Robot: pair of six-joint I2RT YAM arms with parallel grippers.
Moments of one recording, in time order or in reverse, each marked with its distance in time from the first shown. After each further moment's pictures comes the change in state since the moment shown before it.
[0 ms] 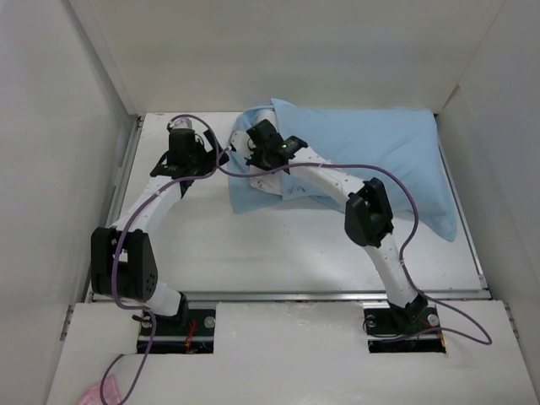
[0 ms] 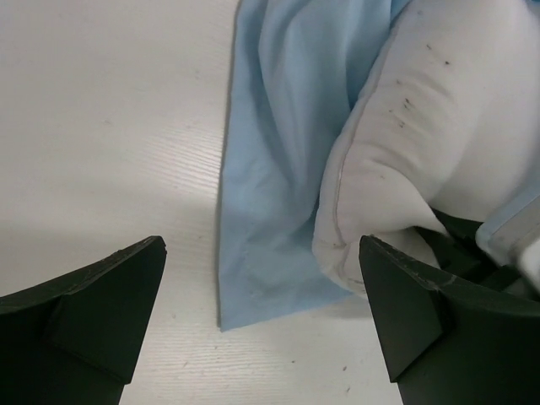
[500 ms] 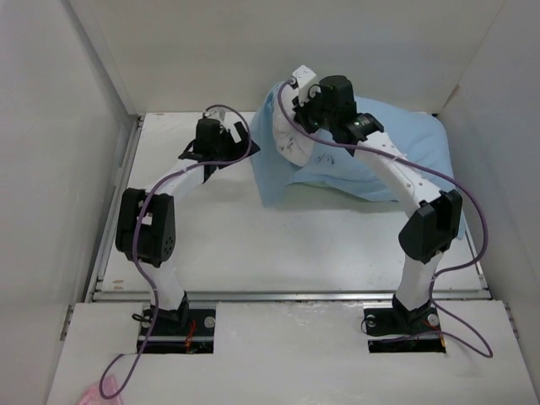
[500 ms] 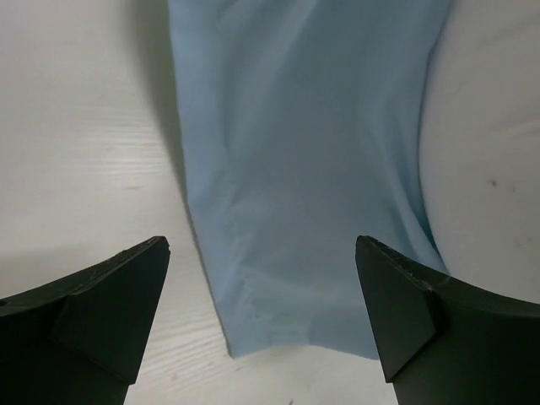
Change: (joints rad) left arm -0.078 0.279 0.143 0.189 0.212 -0.014; right arm -0.222 -0.450 -0.286 0.280 -0.280 0.323
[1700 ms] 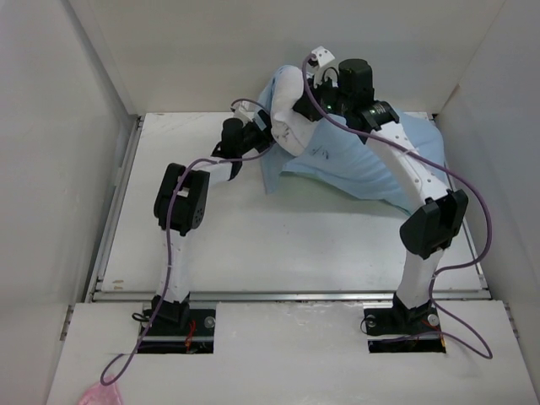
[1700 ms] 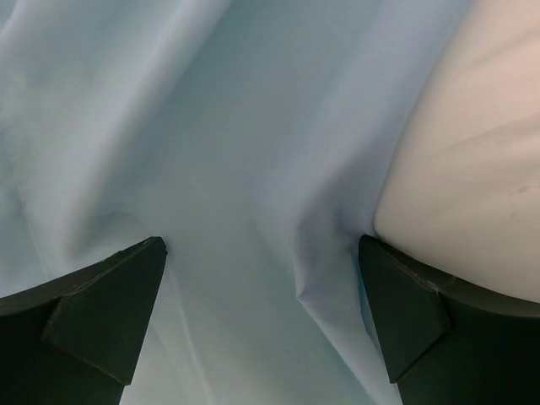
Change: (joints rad) left arm -0.097 0.451 0.225 0.670 0.231 -0.364; right arm -0.106 0.018 0.139 -0.011 -0.304 0.255
